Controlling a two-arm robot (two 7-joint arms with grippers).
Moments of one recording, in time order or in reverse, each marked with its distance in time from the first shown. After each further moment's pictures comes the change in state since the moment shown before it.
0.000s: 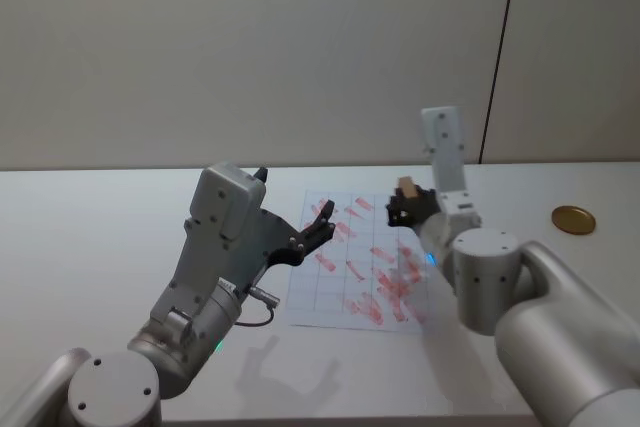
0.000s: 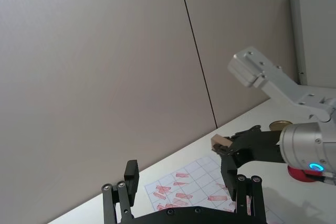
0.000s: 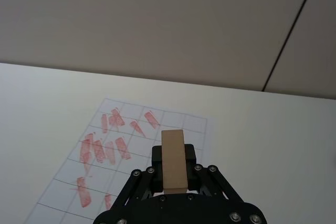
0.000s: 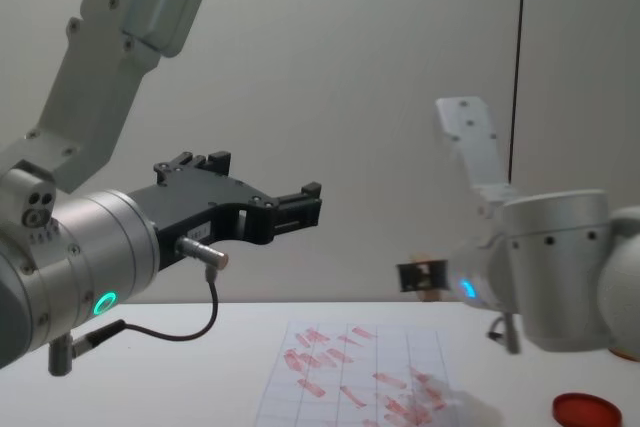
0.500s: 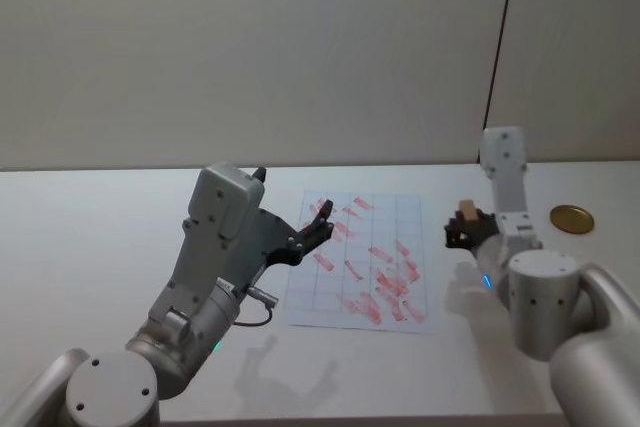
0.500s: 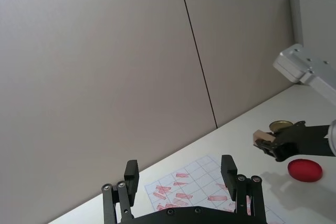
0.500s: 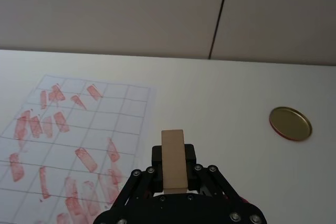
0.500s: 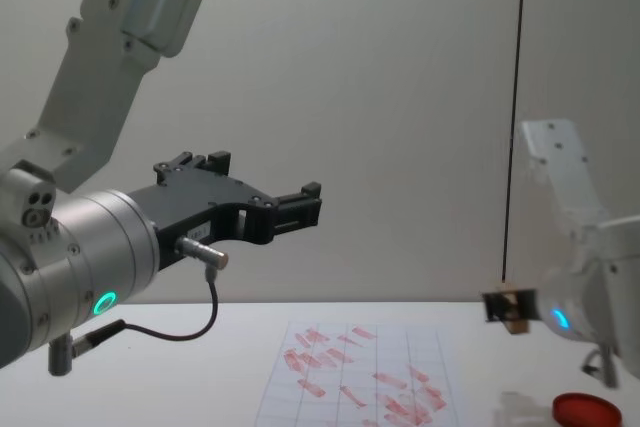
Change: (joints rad) left arm 0.000 0.000 0.000 0.000 0.000 0.000 0.000; right arm -0.159 0.081 0.072 -0.242 -0.017 0.145 -0.043
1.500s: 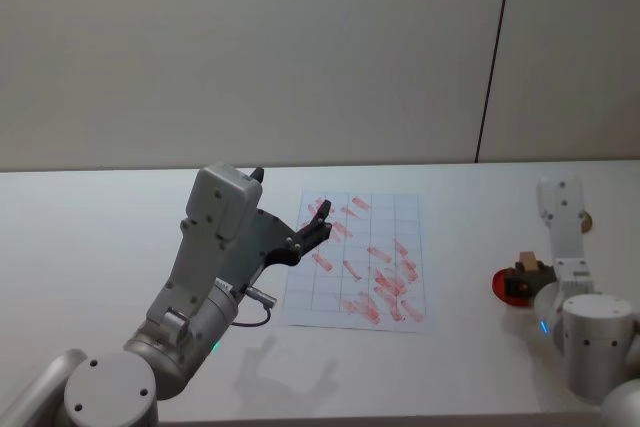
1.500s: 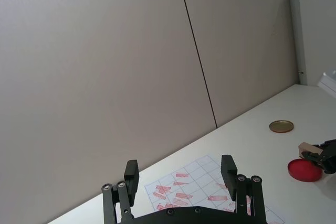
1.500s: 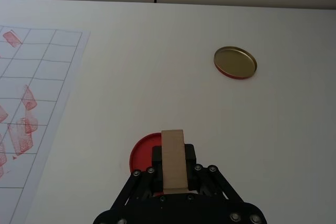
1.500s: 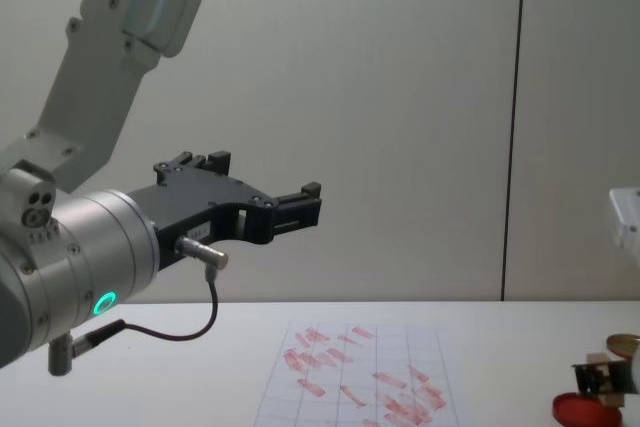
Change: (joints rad) left arm 0.000 0.000 0.000 0.000 0.000 0.000 0.000; right arm -0.102 0.062 0.074 -0.055 -0.008 0.063 -0.020
